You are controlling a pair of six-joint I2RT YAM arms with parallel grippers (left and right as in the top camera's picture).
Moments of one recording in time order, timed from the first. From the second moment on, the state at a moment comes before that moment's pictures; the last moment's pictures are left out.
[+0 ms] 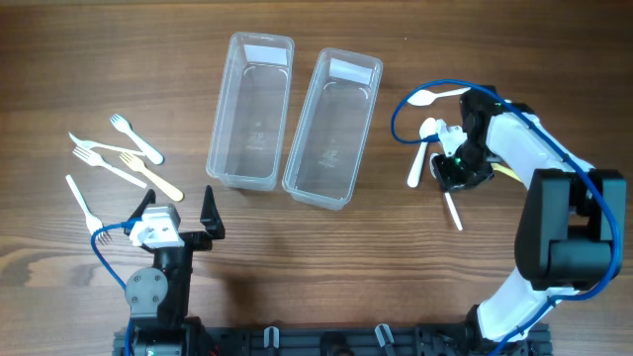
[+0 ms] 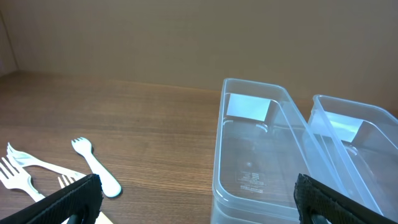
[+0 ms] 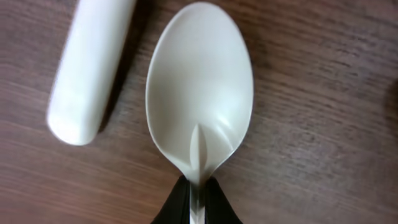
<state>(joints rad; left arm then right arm) 0.01 0.01 0.01 -0.07 0.00 -0.12 -0.01 1.89 1.18 -0.96 -0.09 -0.25</state>
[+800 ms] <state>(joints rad) 0.01 0.01 0.01 -0.07 0.00 -0.12 0.49 1.49 1.26 -0.46 -0.33 0.49</state>
